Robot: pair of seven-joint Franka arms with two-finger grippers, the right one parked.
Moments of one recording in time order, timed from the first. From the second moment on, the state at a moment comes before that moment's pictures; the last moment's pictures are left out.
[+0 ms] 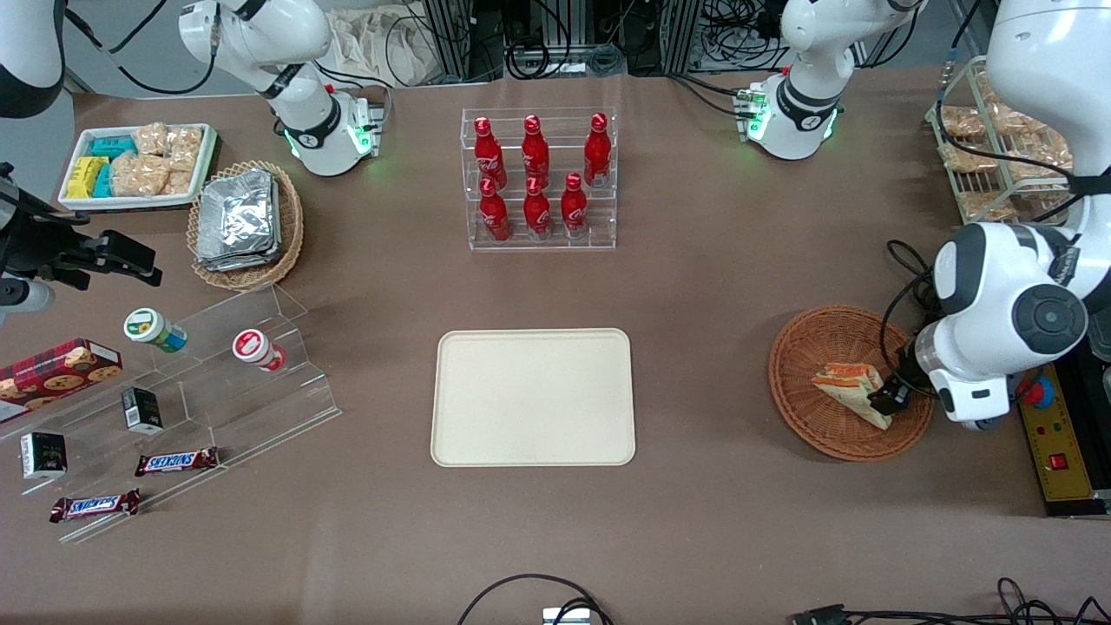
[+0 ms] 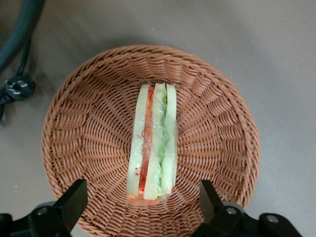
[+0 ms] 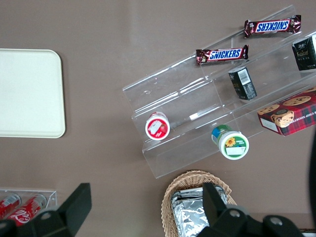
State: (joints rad) arm 0.33 0.41 -0.38 -1.83 0.22 2.11 -1.07
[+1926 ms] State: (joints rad) arm 0.27 0.45 -0.40 -1.61 0.22 1.89 -0.93
